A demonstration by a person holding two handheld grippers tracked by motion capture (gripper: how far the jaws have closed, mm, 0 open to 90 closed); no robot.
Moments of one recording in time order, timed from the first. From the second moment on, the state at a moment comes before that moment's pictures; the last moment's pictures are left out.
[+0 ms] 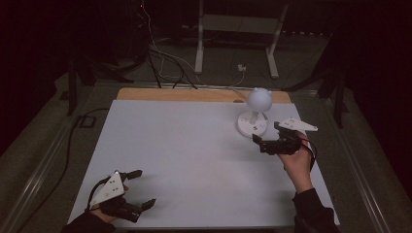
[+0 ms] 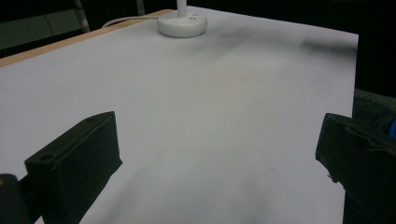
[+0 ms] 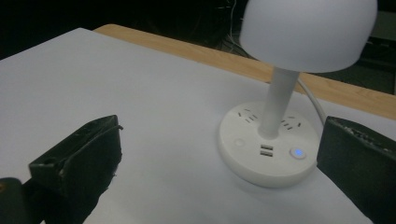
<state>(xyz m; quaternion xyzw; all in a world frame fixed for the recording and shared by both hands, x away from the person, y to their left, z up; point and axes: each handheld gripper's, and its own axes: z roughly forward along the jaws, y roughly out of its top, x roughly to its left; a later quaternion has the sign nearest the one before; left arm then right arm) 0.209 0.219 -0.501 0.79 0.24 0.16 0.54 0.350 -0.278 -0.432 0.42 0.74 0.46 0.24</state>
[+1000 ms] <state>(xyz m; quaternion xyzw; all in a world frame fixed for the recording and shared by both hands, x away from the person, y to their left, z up) 0.209 0.219 -0.501 0.79 0.24 0.16 0.54 0.400 -0.293 -0.458 0.48 0.72 0.43 0.25</state>
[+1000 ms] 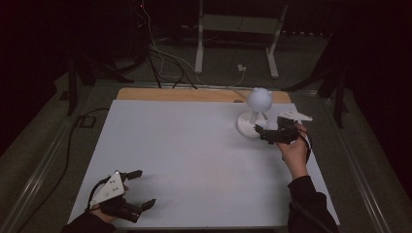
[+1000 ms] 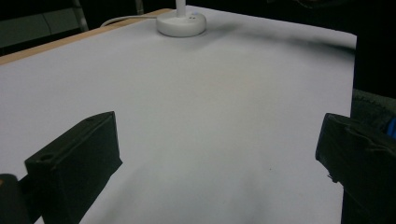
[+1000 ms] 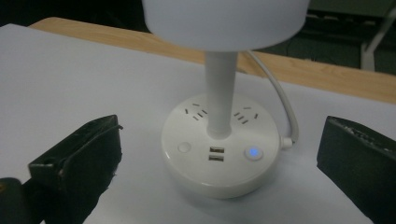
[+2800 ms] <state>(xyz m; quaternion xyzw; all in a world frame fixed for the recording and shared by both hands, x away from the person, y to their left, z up) 0.209 0.219 -0.501 0.79 0.24 0.15 0.54 0.436 -0.291 -0.485 0.59 0.67 0.37 0.26</state>
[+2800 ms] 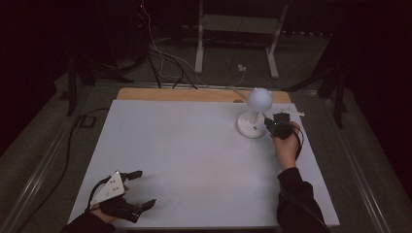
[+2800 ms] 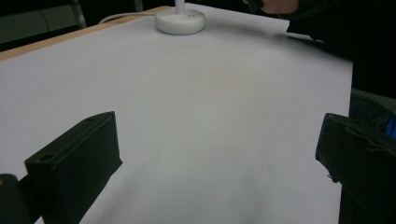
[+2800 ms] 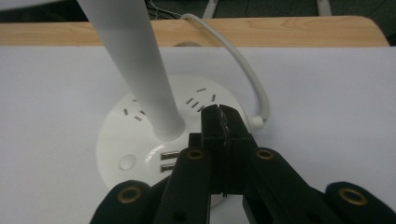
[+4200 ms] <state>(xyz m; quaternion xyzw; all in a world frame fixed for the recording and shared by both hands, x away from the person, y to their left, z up) 0.209 0.219 -0.502 0.79 0.24 0.15 0.54 0.442 -0.284 -0.511 0.57 0.69 0.35 0.29</state>
